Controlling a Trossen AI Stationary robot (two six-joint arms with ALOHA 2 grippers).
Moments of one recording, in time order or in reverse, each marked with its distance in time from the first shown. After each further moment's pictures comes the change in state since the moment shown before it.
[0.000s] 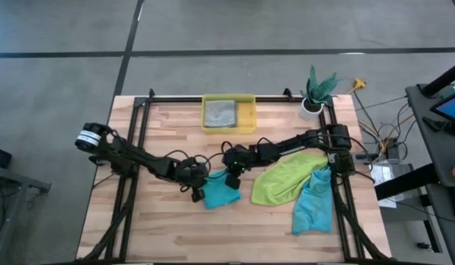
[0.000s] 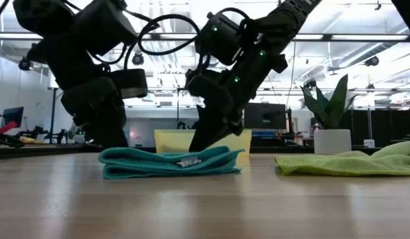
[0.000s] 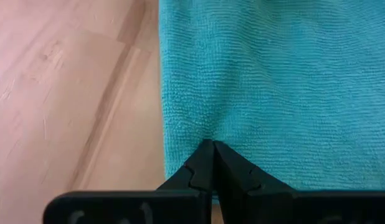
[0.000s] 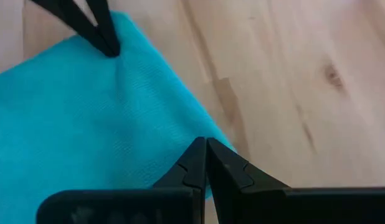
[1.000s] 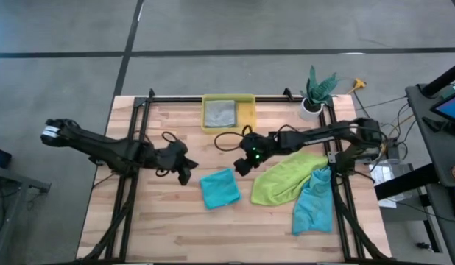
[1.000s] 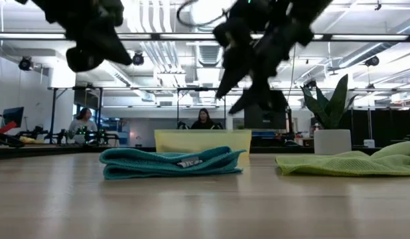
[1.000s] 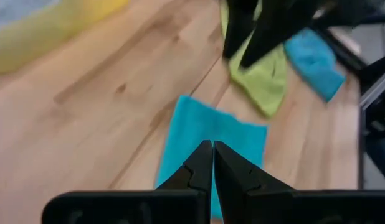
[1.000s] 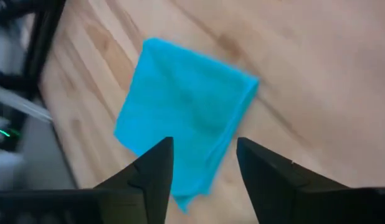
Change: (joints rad) left arm 0.008 -0.568 0.081 -0.332 -0.127 -0.261; right arm -0.062 -0.316 -0.166 -0.088 -0.251 0.624
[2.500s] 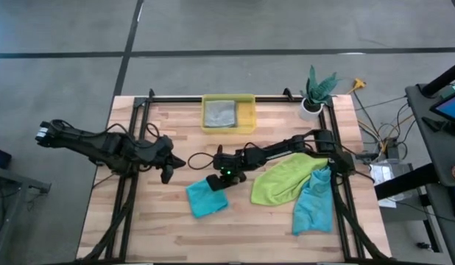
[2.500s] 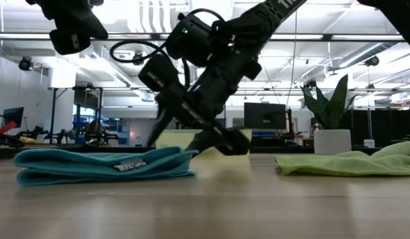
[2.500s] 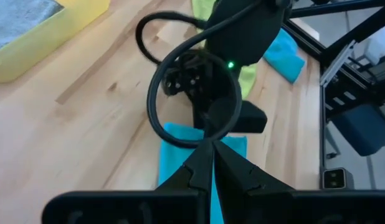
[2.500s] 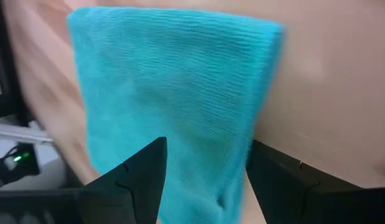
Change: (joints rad) left arm -0.005 -0.204 0.050 -0.207 0.095 0.080; right arm 0.103 0.530 0.411 0.007 -0.117 0.290
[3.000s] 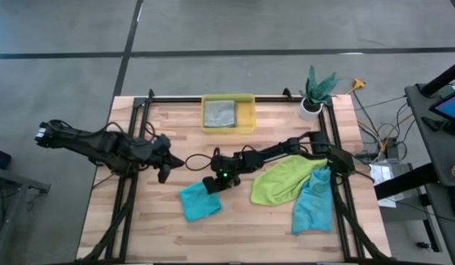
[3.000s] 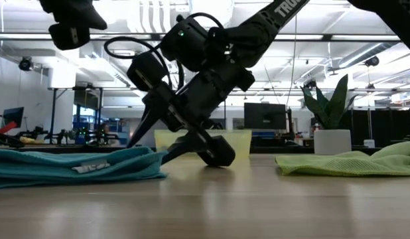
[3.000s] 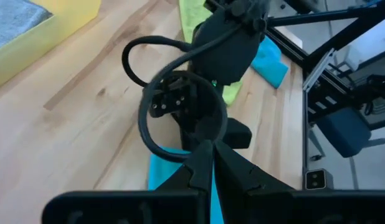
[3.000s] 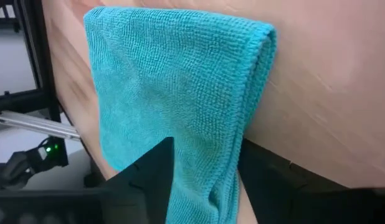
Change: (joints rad) left arm -0.001 -0.027 0.018 0.001 0.023 -0.005; right arm 0.005 0.094 0.004 0.162 -0.028 0.032
